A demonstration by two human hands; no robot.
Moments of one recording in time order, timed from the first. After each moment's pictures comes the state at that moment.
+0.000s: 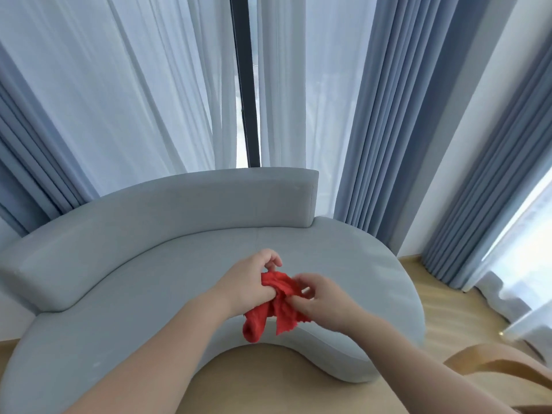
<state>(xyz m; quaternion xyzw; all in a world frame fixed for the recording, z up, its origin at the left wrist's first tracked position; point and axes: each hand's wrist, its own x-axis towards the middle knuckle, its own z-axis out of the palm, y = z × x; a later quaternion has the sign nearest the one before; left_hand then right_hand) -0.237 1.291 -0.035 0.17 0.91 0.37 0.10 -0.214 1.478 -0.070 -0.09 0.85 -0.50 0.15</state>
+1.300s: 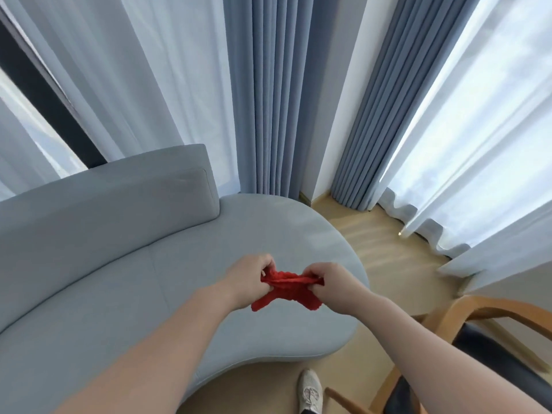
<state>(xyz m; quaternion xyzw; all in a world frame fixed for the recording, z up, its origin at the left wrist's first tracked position) -0.541 1.458 -0.158 0.36 0.85 0.24 0.31 -0.414 1.626 -0.158 0.23 0.88 -0.39 0.17</state>
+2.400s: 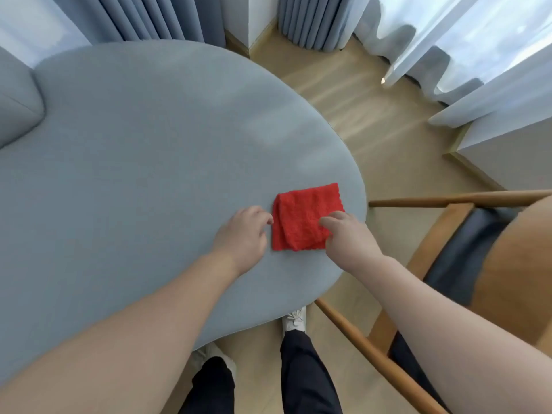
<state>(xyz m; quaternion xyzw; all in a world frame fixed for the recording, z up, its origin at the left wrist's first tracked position) -0.562 1.631 -0.533 0.48 0.79 0.17 0.33 -0.392 1.771 -0.514 0.37 0.87 -0.21 0.24</state>
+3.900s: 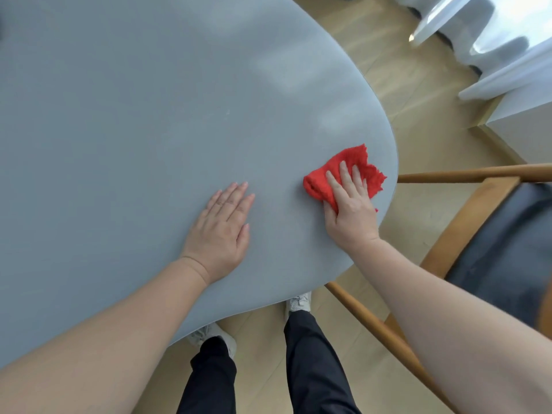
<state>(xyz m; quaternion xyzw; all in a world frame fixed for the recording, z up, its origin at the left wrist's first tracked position) -0.559 1.552 -0.611 0.57 0.79 0.17 0.14 -0.384 1.742 -0.618 0.38 0.90 -0.23 0.01</state>
